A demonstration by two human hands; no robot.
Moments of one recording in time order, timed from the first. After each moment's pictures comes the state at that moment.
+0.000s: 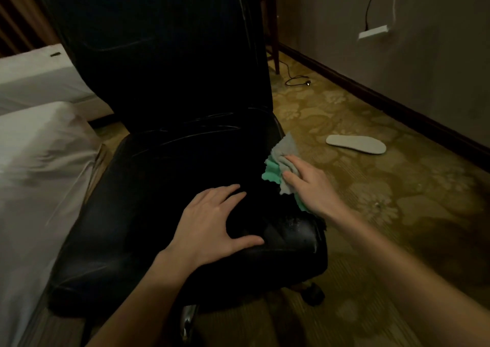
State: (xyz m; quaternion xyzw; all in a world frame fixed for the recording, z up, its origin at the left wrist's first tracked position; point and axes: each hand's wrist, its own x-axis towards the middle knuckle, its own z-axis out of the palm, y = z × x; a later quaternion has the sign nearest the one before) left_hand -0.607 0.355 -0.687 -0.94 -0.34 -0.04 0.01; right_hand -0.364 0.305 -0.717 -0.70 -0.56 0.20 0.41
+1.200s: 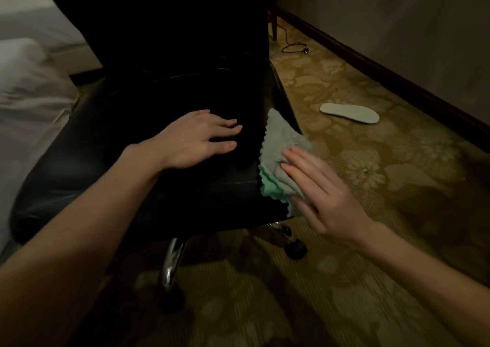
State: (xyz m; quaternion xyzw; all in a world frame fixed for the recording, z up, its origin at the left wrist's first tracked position) left_hand -0.595 0.389 -0.678 -0.96 -0.26 0.04 -0.05; right_hand -0.392 0.194 -0.783 -0.52 -0.77 -0.12 0.34
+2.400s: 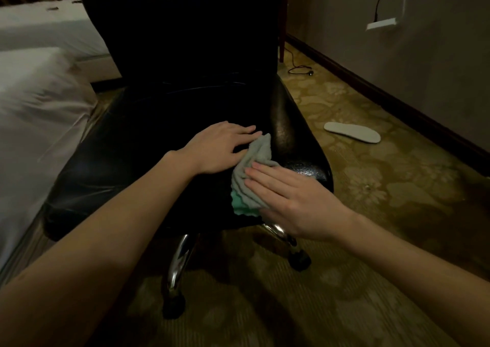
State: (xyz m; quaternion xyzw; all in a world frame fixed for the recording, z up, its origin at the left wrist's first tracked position) left_hand -0.599 0.394 -0.702 -0.97 -0.24 -0.01 0.01; right_hand -0.438 0.221 -0.763 -0.46 -0.85 -0.18 0.16
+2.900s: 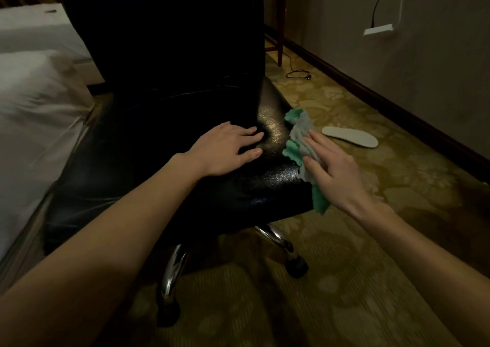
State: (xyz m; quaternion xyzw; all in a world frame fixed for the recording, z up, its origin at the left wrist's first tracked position) left_hand -0.576 0.400 -0.706 -0.96 -0.26 -0.01 0.03; right_hand -0.372 0.233 -0.752 -0.69 -0.62 0.02 0.38
